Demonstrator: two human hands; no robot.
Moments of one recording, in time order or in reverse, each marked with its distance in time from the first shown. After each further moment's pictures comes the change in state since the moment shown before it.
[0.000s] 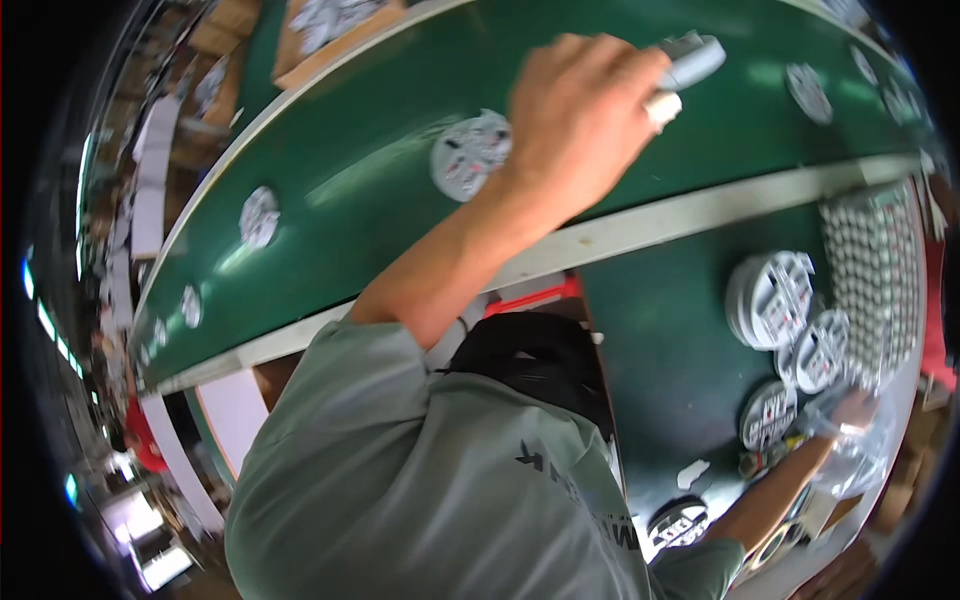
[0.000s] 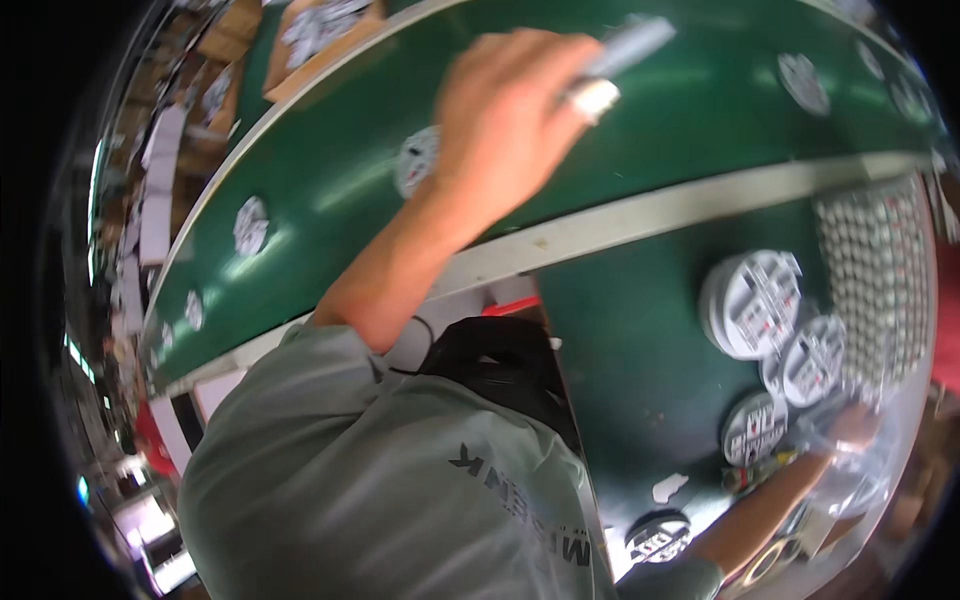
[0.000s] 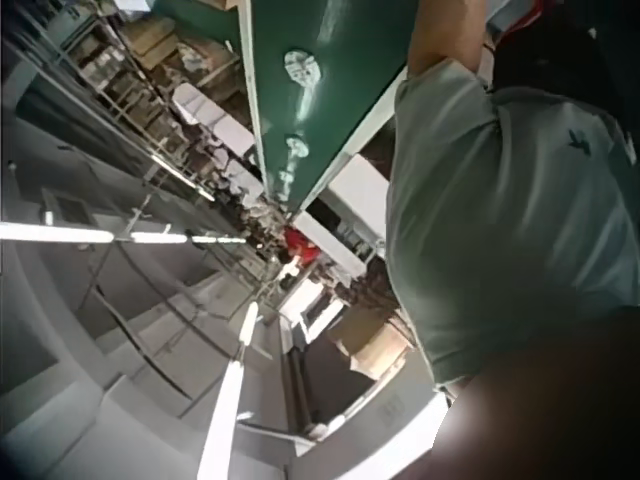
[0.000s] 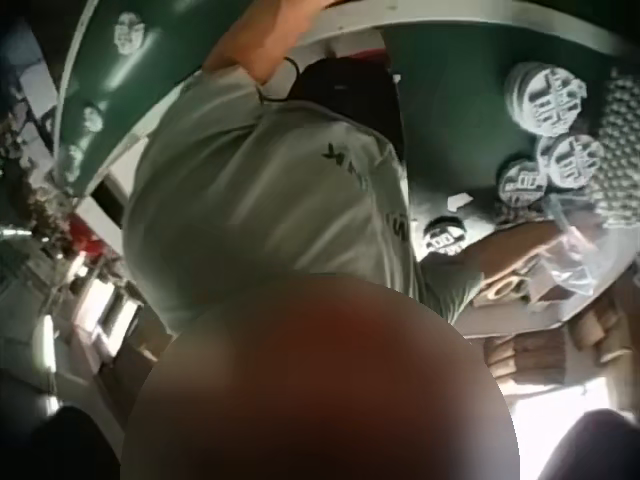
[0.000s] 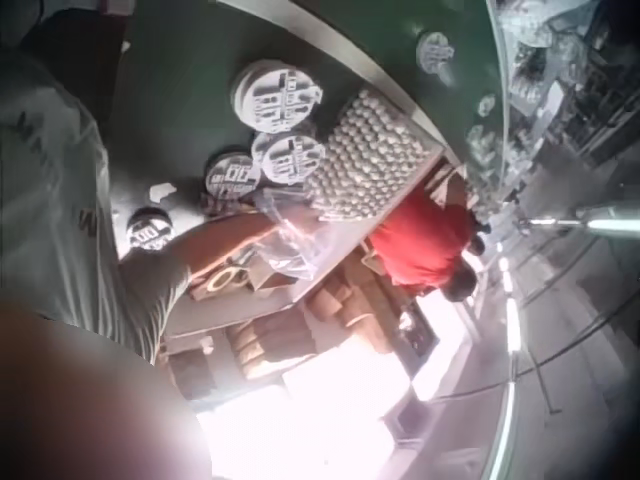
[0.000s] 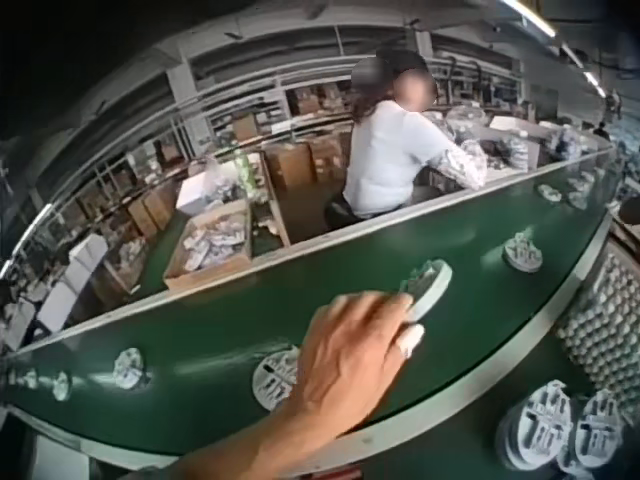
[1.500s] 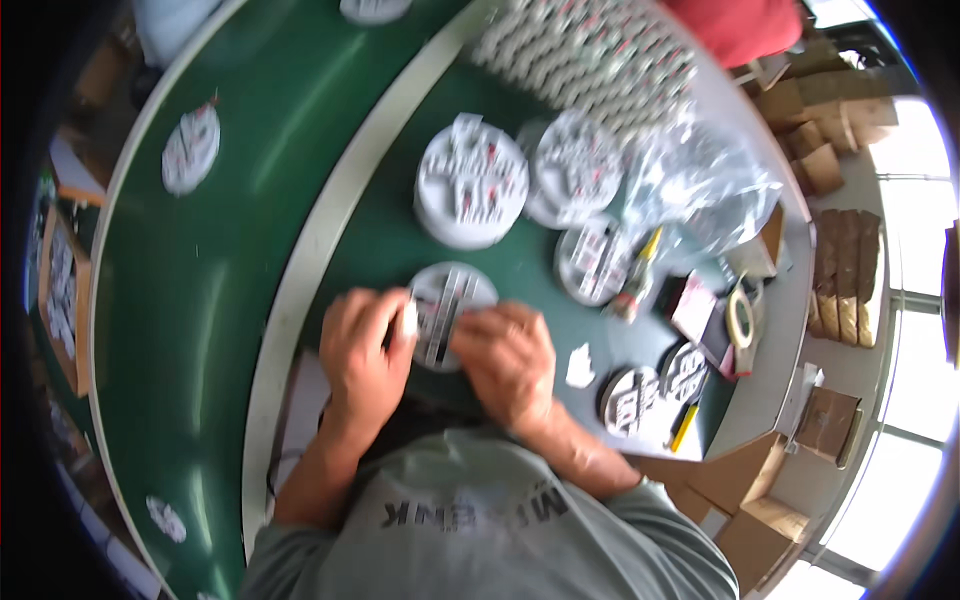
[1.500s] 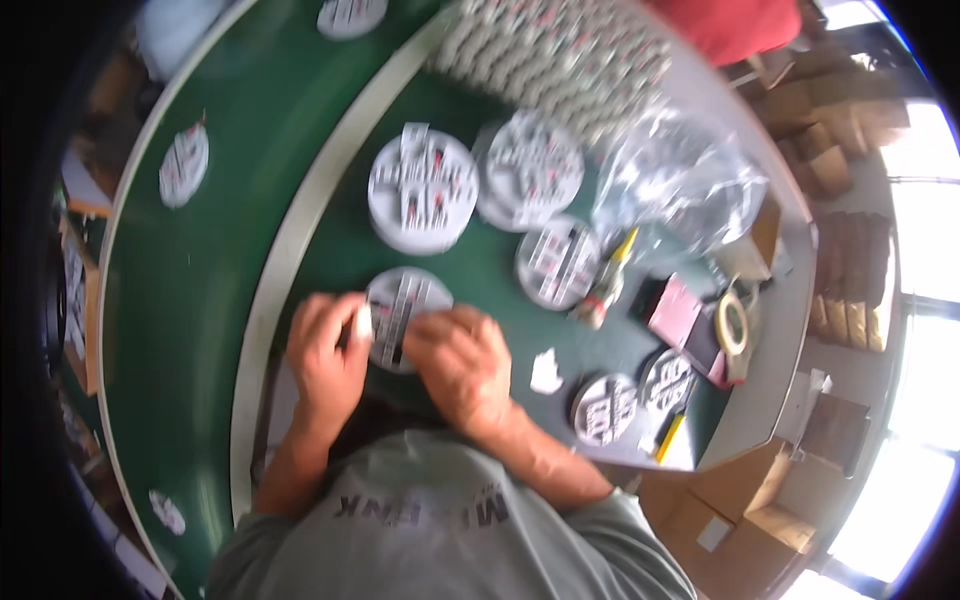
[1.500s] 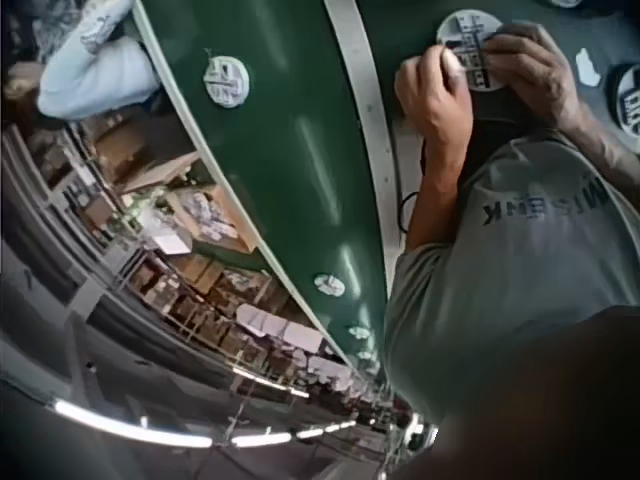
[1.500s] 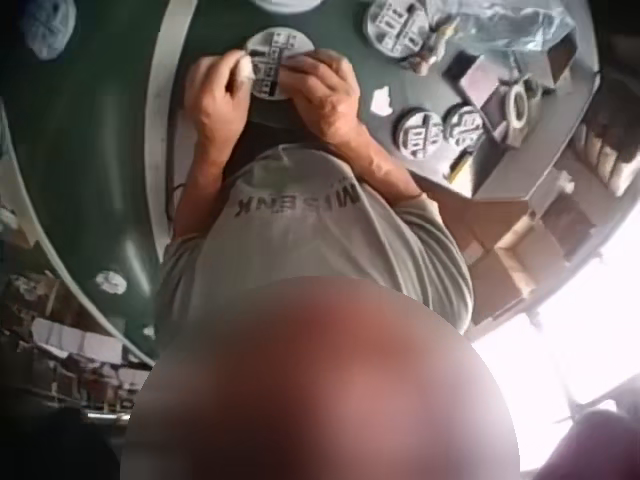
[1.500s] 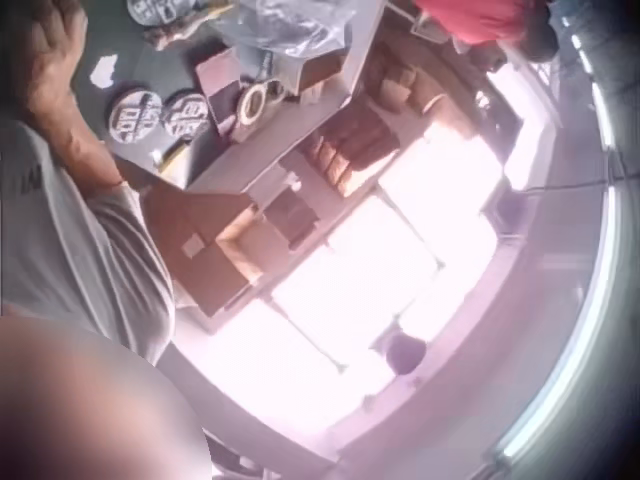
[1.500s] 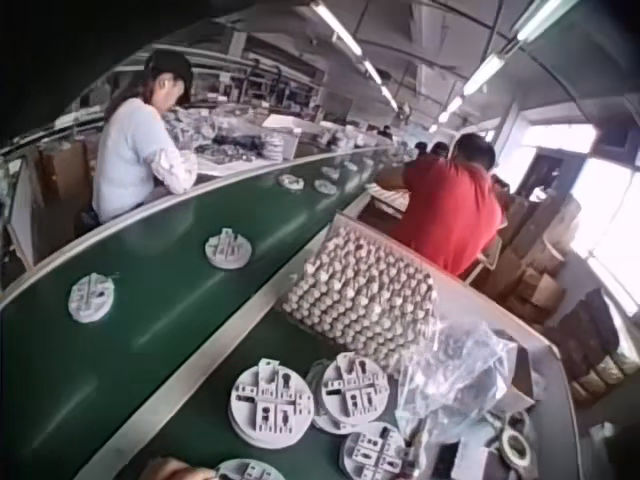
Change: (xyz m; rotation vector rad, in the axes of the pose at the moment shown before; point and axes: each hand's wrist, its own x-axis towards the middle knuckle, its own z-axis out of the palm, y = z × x) left_hand -0.110 0.077 0.029 -0.540 -0.431 0.042; right_hand -0.249 -0.342 -0.301 0.970 -0.278 -0.332
